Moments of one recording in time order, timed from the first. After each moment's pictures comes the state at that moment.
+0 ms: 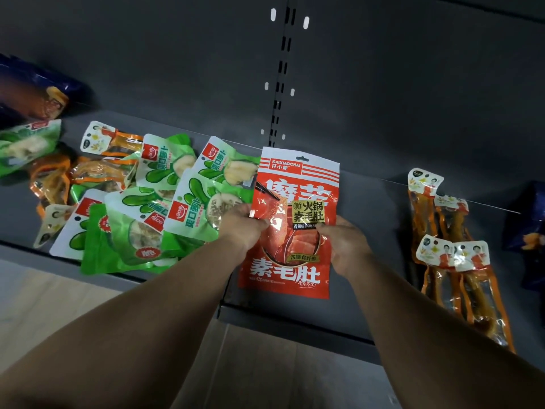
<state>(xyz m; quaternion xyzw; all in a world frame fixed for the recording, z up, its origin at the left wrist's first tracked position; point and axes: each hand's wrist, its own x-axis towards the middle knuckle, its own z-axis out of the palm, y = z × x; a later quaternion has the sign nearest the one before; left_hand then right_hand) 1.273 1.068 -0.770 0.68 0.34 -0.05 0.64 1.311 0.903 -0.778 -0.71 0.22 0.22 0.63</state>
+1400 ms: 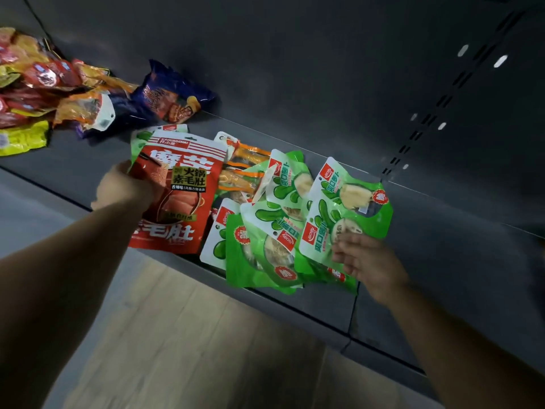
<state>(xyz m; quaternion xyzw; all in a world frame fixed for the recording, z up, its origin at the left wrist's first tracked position) 1.195 1.421 -0.758 0.74 0.55 0.15 0.35 1.270 1.065 -0.759 -0.73 0.10 0.28 0.61</state>
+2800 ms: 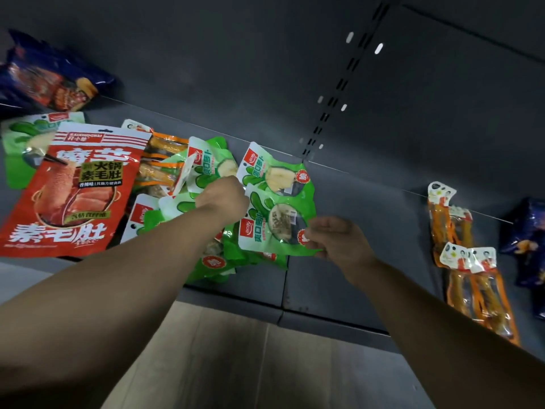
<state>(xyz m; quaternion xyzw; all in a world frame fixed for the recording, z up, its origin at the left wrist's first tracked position) 1.294 1.215 -0.760 0.94 0.17 -0.11 0.27 1.268 1.008 -0.734 -0.82 0.11 0.21 0.52</state>
